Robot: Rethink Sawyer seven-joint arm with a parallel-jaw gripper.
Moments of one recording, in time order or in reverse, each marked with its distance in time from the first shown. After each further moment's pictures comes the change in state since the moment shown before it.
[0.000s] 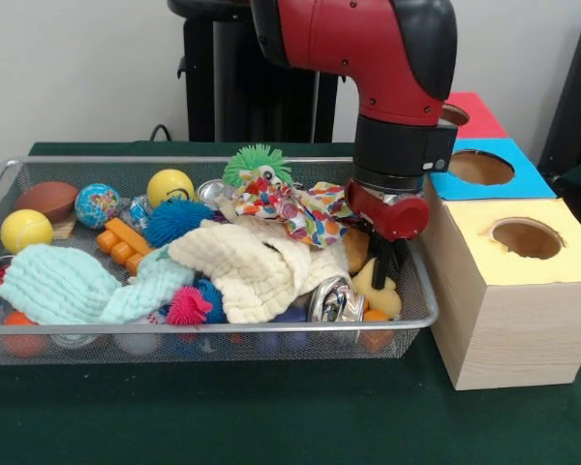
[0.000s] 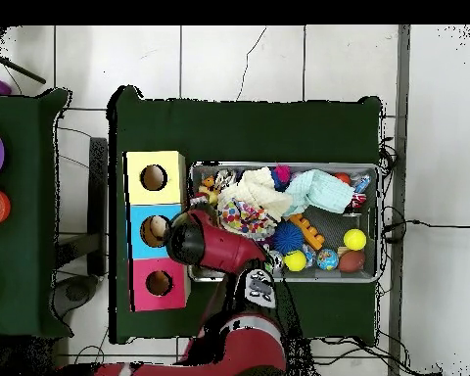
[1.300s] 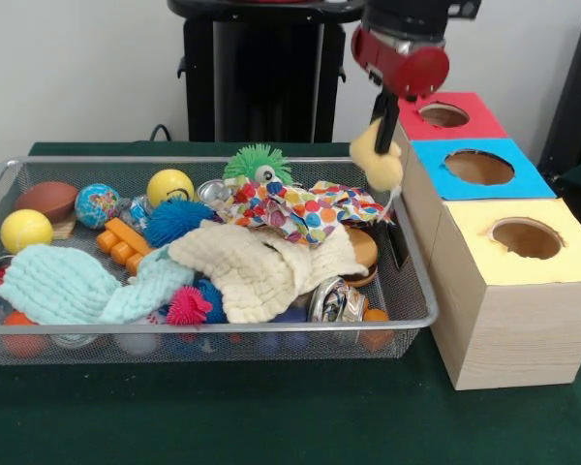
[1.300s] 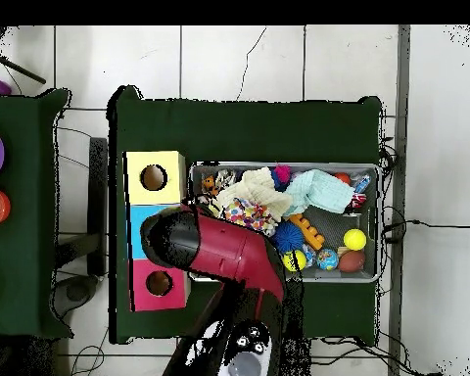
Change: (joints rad) arm 0.130 -0.293 -0.238 -0.071 -0.003 0.606 0.000
